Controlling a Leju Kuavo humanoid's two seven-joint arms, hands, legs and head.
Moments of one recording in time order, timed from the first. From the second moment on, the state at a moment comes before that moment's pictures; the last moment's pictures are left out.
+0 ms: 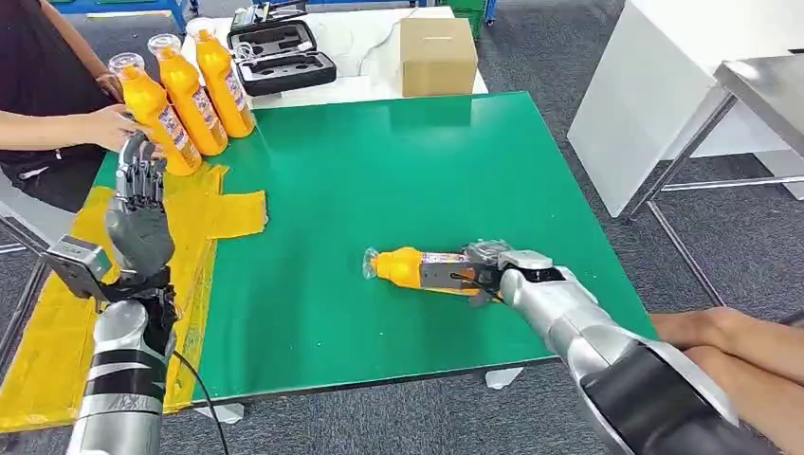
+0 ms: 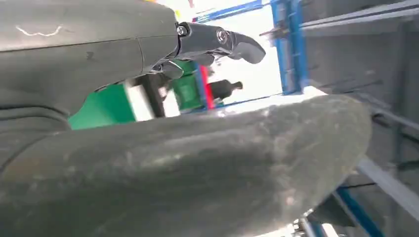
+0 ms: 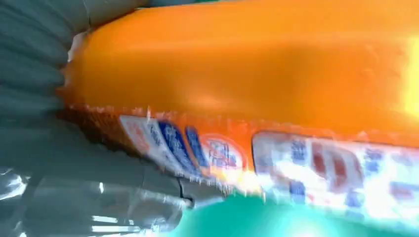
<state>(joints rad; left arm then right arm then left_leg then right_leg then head) -0.40 -0.11 0.19 -1.22 -0.10 -0.11 -0.56 -0.86 -0.02 0.76 -0.32 0.68 0.16 -0.02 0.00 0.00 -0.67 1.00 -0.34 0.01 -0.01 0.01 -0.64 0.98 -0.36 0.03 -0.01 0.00</state>
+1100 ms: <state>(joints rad) -0.24 -0.15 0.01 -1.28 0.38 -0.49 -0.25 -0.75 0.17 0.47 -0.96 0.40 0.04 -0.11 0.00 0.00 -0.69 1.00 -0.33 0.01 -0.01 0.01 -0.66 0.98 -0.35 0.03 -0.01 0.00</state>
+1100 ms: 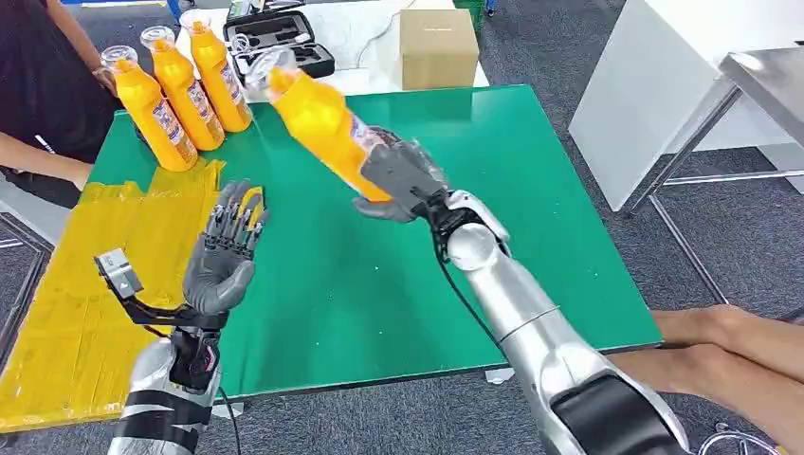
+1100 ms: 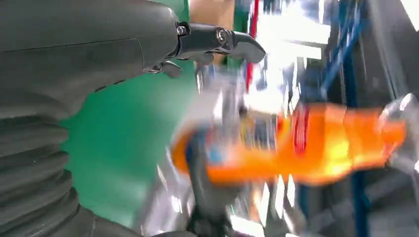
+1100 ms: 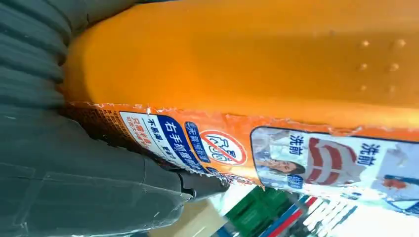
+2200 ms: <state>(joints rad) -0.15 -0.10 0.00 -1.21 0.50 -0.47 -0.26 -0.73 0.32 1.00 -0.83 0.36 0.03 -0.09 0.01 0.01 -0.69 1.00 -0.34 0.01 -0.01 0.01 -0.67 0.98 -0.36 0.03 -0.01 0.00</state>
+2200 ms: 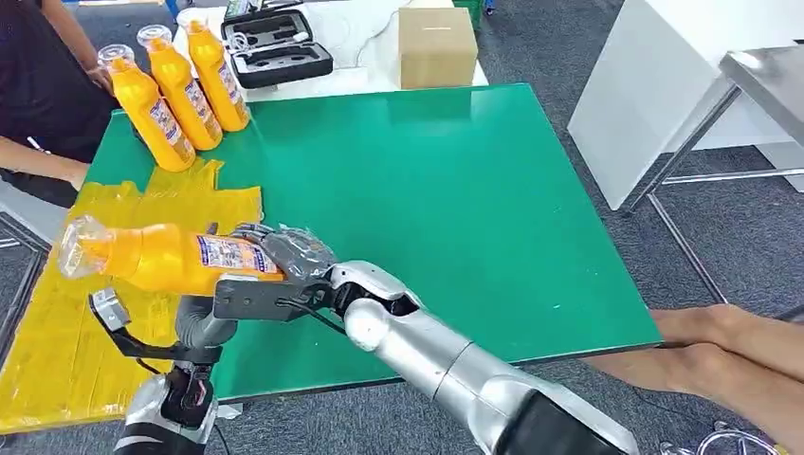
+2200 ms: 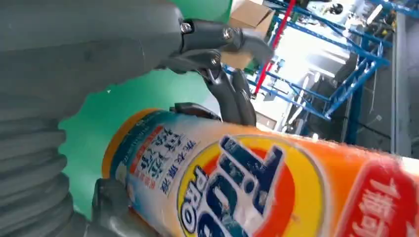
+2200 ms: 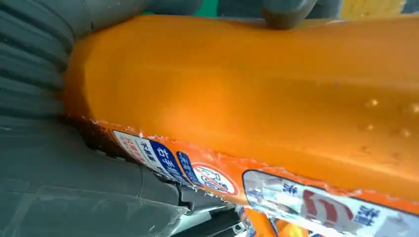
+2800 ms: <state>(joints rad) -0.14 -0.11 0.04 -1.21 0.45 -0.40 -0.27 -0.74 0.32 1.03 -0.78 0.36 0.03 -0.10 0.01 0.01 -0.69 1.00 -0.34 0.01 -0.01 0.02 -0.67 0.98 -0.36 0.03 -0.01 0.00</state>
